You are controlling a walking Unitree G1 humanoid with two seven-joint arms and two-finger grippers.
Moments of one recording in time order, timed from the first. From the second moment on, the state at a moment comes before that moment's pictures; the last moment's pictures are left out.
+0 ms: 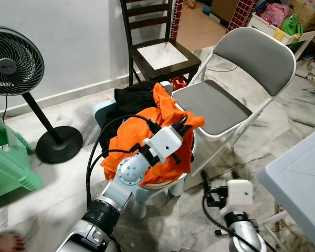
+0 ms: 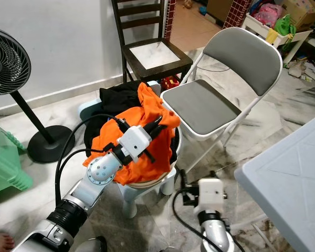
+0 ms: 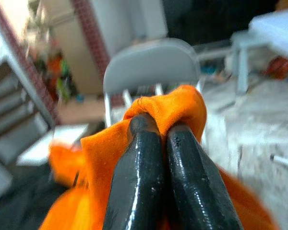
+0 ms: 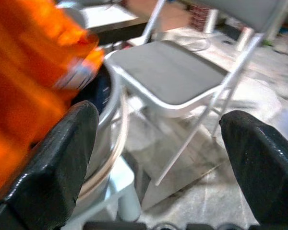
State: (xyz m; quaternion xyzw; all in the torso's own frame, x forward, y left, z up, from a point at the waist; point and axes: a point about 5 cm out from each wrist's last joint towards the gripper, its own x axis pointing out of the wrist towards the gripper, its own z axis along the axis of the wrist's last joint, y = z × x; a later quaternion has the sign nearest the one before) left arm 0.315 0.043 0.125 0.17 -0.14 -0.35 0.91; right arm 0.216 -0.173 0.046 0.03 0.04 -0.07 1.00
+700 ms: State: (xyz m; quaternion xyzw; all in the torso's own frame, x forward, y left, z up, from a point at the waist) left arm 0.317 0.059 0.082 0.15 0.00 -0.28 0.95; right arm 0.214 -0.195 0.040 0.10 0.03 -0.15 0.98
